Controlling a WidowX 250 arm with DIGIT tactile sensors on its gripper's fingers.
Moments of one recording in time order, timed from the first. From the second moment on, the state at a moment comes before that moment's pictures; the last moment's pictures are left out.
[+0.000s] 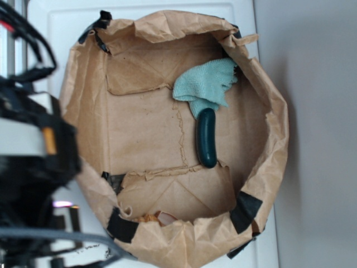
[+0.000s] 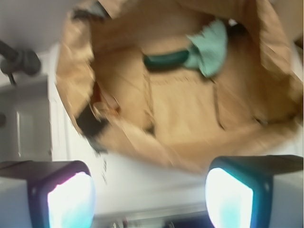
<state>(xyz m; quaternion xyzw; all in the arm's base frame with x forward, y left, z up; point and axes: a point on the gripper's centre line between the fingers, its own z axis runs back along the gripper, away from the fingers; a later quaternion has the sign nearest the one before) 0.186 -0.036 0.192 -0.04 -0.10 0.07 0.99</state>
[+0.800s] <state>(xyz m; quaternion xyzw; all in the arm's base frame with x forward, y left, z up) 0.262 -0.040 0.160 0.02 -0.11 0.31 0.95</state>
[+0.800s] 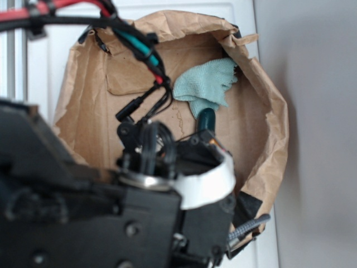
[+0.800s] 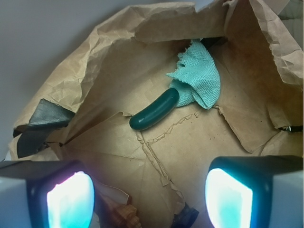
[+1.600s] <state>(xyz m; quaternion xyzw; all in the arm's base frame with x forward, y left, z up) 0.295 0.008 0.102 -0.06 -0.06 0.44 0.89</state>
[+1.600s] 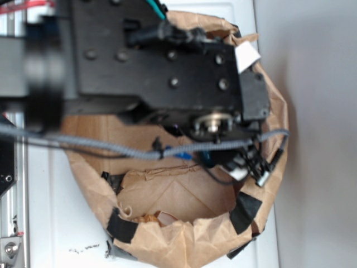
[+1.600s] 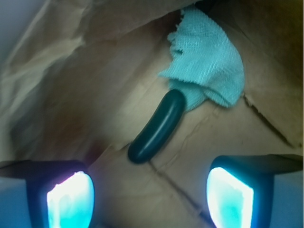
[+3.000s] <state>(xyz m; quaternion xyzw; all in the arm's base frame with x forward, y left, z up) 0.317 -0.011 0.034 0.03 -0.14 0.44 0.89</state>
